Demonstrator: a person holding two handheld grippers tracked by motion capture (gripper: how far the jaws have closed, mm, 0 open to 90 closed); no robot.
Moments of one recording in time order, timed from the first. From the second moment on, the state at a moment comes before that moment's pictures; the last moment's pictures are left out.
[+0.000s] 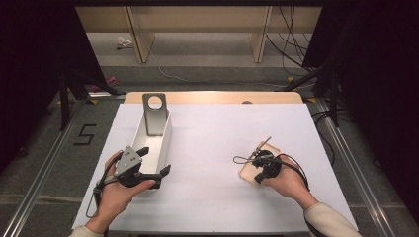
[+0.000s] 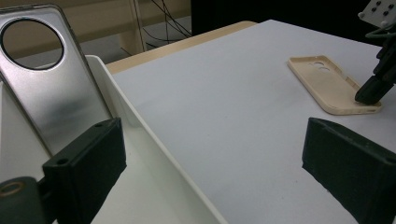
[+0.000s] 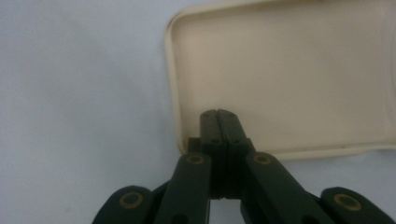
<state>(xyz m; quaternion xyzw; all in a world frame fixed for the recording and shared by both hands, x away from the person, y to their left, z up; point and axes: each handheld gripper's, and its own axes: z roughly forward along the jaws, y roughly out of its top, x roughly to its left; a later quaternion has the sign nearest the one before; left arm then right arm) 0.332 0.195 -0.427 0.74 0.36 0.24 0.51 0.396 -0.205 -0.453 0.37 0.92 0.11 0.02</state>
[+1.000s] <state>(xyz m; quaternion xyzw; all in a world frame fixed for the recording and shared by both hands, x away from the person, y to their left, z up) 0.332 0.195 -0.428 0.74 0.36 0.24 0.51 0.391 -0.262 -0.450 0.42 0.90 0.10 0.01</state>
